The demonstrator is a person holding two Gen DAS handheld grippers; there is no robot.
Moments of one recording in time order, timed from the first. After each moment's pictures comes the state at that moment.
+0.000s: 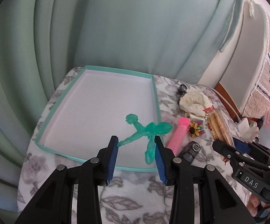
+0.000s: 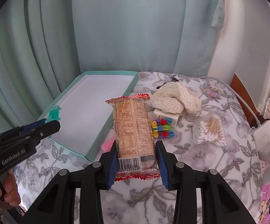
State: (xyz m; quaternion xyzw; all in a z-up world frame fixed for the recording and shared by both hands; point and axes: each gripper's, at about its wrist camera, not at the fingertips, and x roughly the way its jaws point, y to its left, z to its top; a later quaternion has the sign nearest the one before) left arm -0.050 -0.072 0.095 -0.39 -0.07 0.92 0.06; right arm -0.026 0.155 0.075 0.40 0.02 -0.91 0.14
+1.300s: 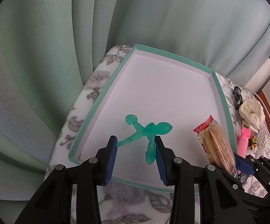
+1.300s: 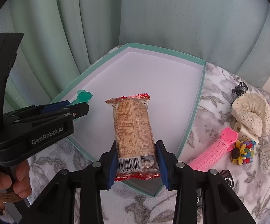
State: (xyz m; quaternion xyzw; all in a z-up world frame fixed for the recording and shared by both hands) left arm -0.096 -0.149 0.047 -0.45 -0.09 0.89 -0.04; right arm -0.068 0.030 0.027 0.45 0.09 -0.86 0.23
